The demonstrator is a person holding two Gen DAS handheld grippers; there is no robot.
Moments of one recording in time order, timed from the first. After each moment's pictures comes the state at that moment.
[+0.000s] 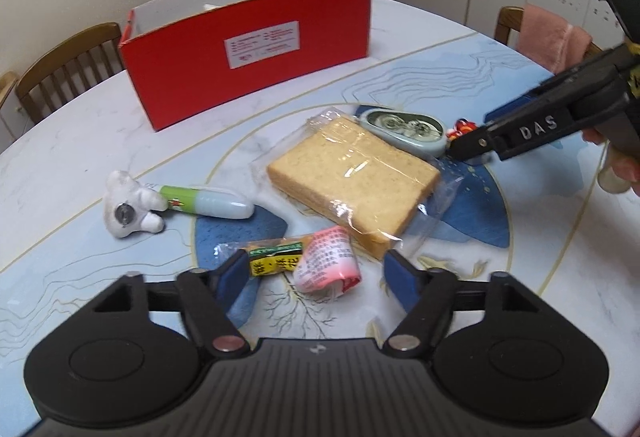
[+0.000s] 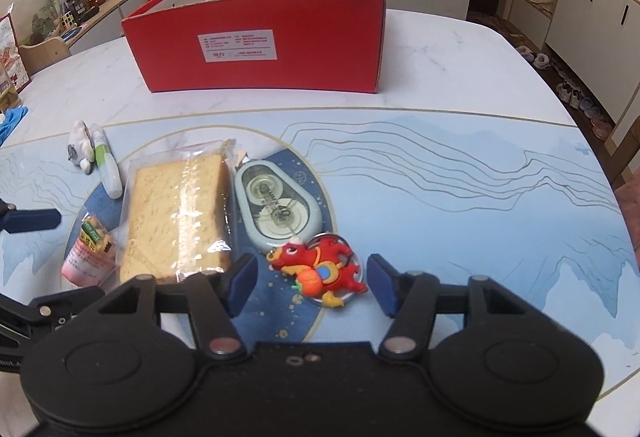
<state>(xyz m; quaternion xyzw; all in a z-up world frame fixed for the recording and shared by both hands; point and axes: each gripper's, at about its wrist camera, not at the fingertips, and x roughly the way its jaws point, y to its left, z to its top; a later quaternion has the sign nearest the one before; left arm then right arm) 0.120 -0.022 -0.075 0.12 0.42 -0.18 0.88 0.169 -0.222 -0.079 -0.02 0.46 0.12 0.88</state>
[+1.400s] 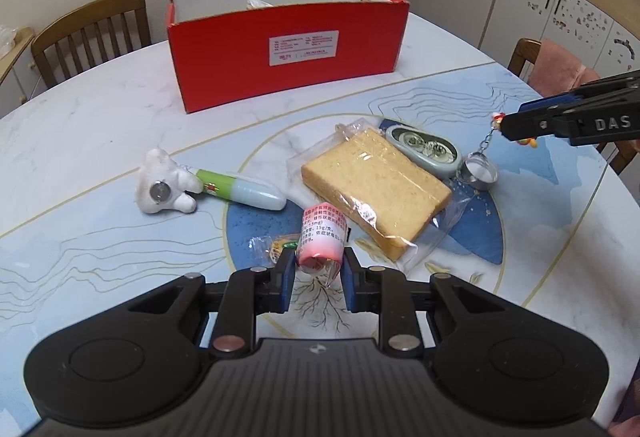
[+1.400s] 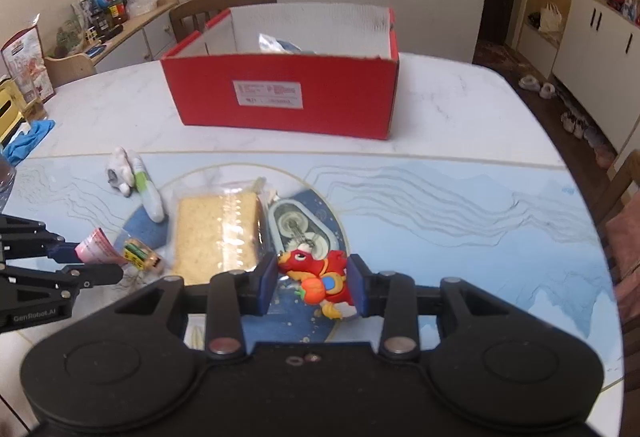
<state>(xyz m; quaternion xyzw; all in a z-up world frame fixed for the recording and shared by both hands) 0.122 0.012 -0.047 0.05 0.44 -0.16 0.88 0.146 -0.217 -0.022 -0.04 0.42 0.15 0.89</state>
